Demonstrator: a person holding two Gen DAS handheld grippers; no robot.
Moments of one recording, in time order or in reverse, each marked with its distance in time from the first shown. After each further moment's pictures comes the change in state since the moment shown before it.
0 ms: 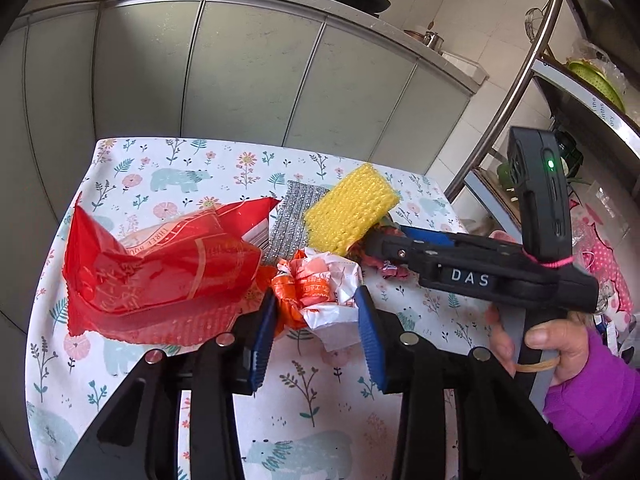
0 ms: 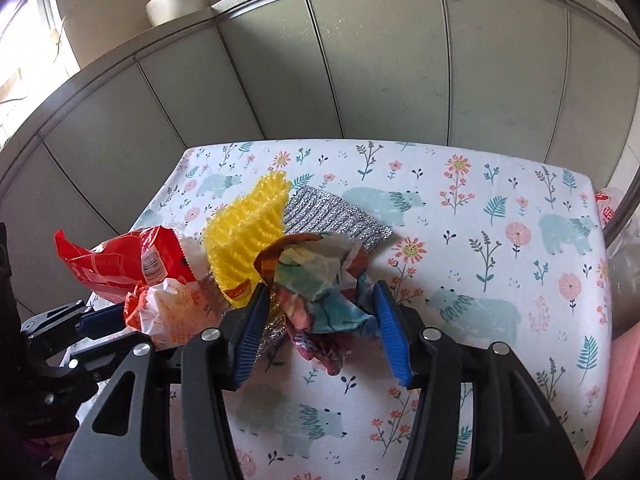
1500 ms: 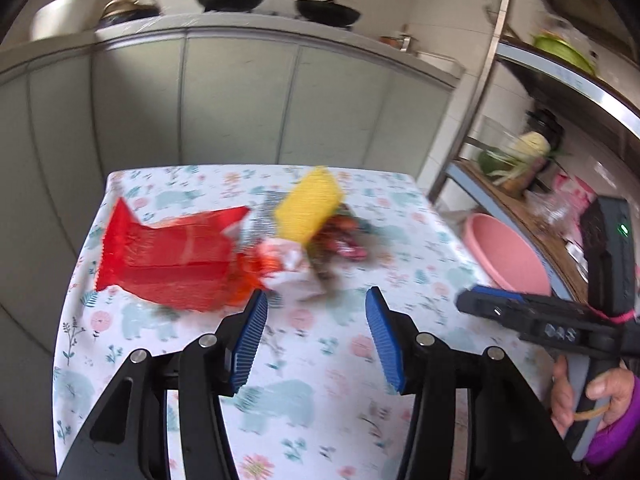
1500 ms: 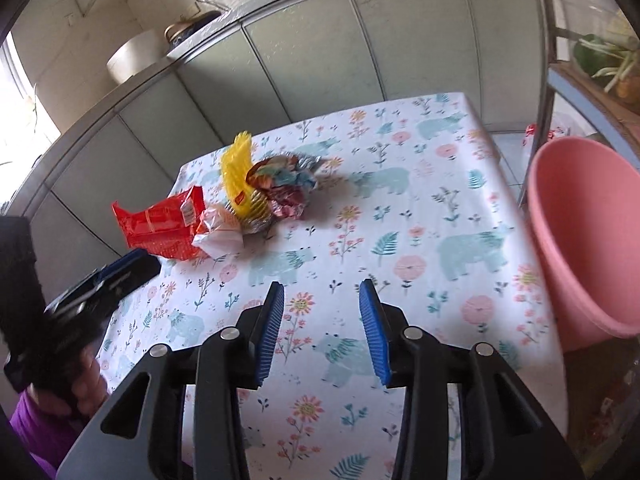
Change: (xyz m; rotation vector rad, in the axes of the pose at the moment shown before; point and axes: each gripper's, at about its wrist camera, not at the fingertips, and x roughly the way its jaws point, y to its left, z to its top) left arm -0.044 -0.043 -0.022 0.101 -0.053 0.054; right arm -0.111 -0.012 -0.094 0.242 -0.046 -0.050
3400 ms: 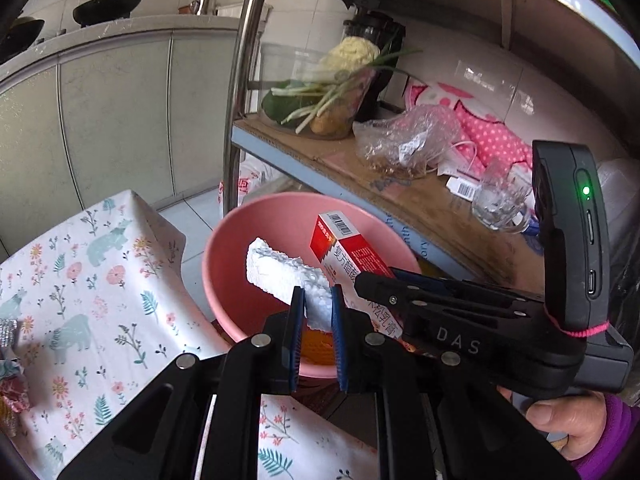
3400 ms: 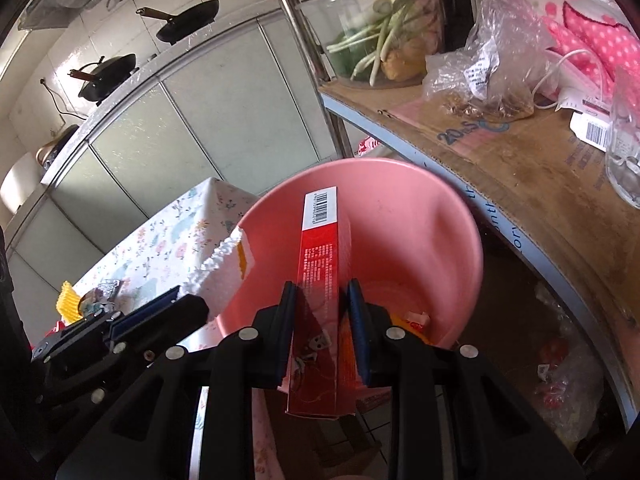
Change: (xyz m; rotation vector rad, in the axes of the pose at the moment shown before) left arm 0.137 -0.279 0.024 0.391 0.121 -0.441; right arm -0.082 -0.196 0.003 0.359 -0.237 -0.361
